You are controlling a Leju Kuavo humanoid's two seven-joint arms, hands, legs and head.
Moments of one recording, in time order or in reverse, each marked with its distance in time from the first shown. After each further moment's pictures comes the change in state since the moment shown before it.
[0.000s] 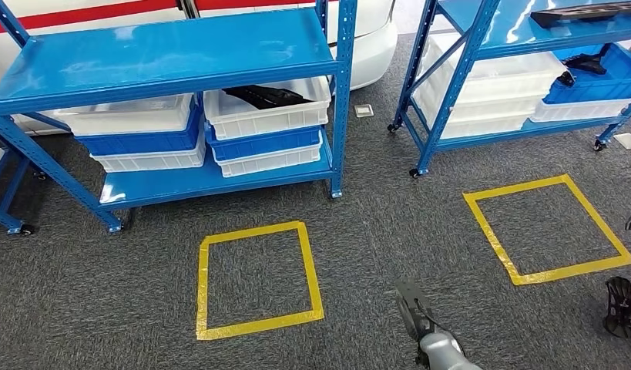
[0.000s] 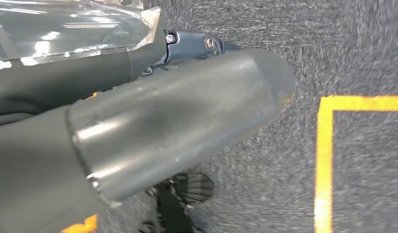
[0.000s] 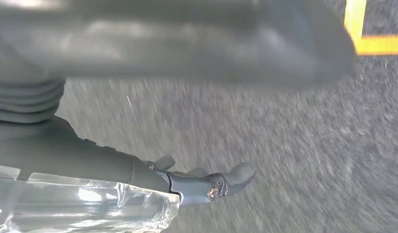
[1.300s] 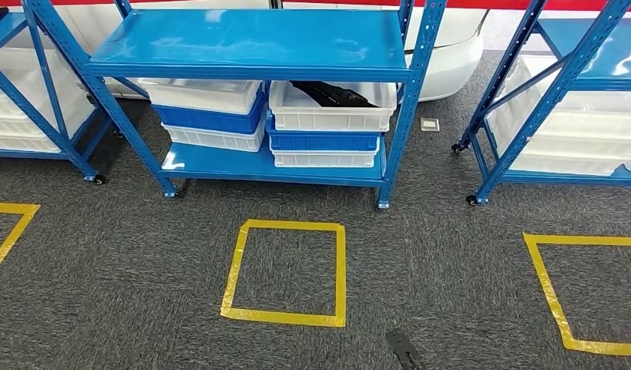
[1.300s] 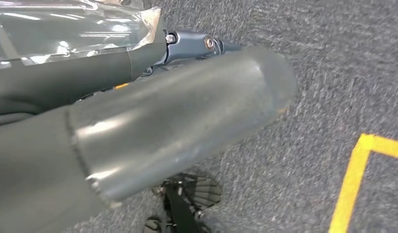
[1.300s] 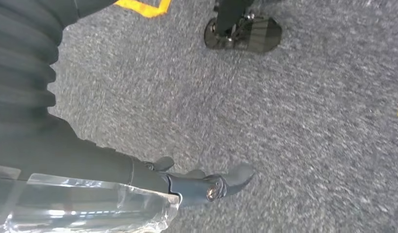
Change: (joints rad) left arm 0.001 -0.007 0.018 0.000 -0.032 0.037 0.013; right arm 0.131 0.055 0.020 0.013 0.030 -0.013 -0.058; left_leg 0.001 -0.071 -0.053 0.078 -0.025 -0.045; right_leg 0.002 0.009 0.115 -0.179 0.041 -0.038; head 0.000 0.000
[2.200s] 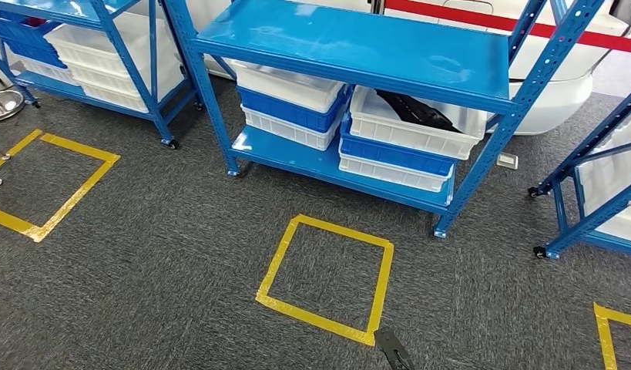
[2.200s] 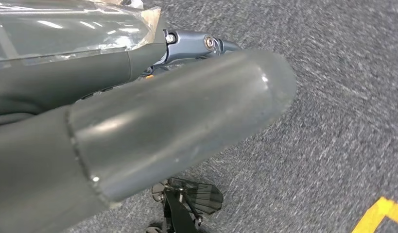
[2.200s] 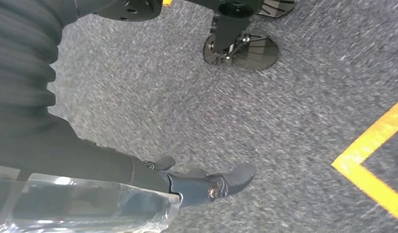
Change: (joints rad) left arm -0.002 -0.008 0.000 0.000 0.000 0.009 0.008; right arm -0.009 0.028 0.000 0.002 0.013 -0.002 0.024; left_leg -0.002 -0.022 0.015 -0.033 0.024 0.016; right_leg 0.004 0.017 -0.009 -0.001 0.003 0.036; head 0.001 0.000
